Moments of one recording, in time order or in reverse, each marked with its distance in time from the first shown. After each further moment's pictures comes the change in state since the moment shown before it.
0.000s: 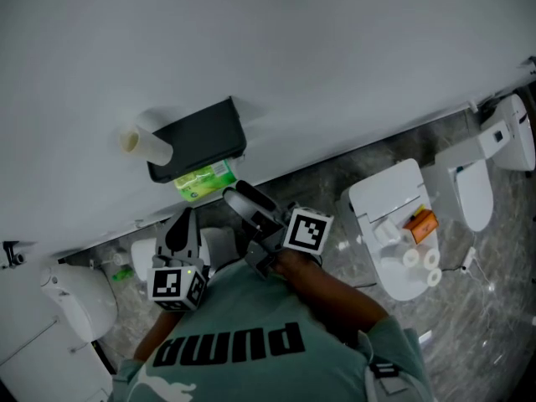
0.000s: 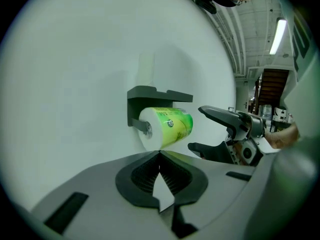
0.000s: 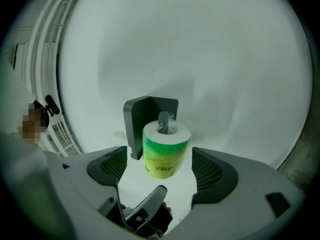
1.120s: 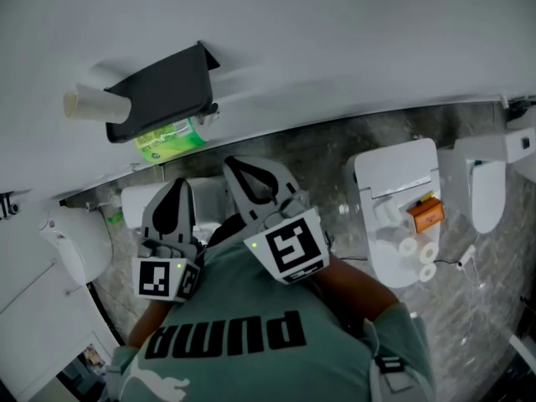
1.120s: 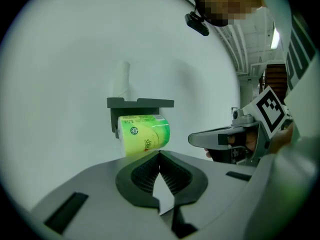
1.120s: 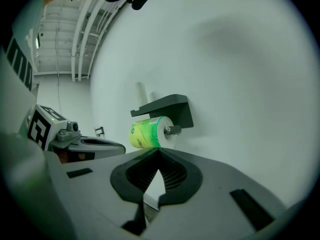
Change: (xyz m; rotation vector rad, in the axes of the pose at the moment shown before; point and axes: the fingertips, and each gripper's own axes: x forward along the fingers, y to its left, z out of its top) left arm 0.002 -0.063 0.016 -0.004 -0.041 0.070; right arm -0.045 0.007 0.012 -1.167 0.362 -0.266
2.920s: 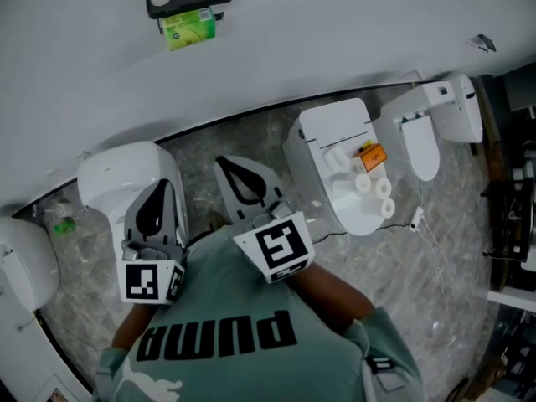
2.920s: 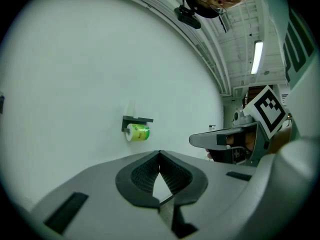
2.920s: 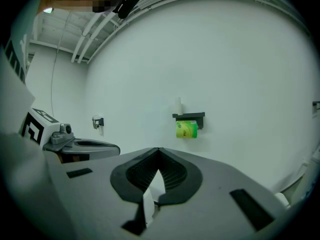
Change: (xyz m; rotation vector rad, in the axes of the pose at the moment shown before) left arm -0.255 -0.028 -0.071 -0.042 -0.164 -0.170; right arm -0.138 0.228 -0.039 -0.127 -0.030 -0.250
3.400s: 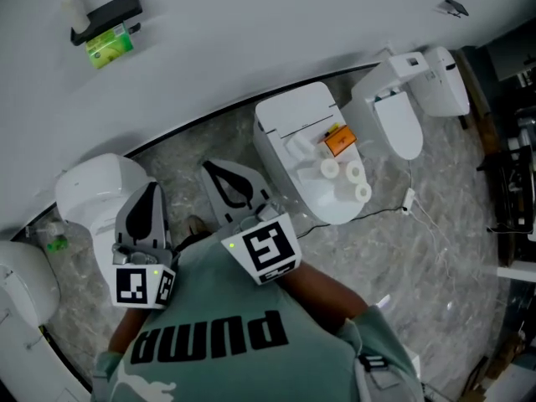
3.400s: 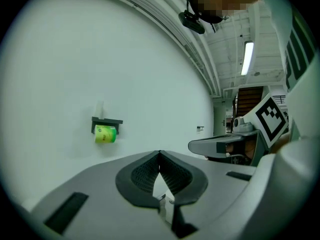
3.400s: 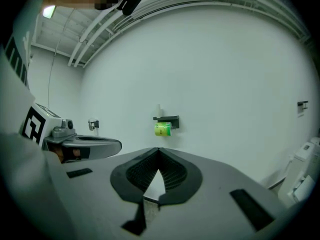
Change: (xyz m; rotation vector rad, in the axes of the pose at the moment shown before) left arm 0.032 -0.145 0.014 0.012 -0.036 -0.081; right arm -0.118 -0.089 -0.019 0.022 -0.026 -0.065
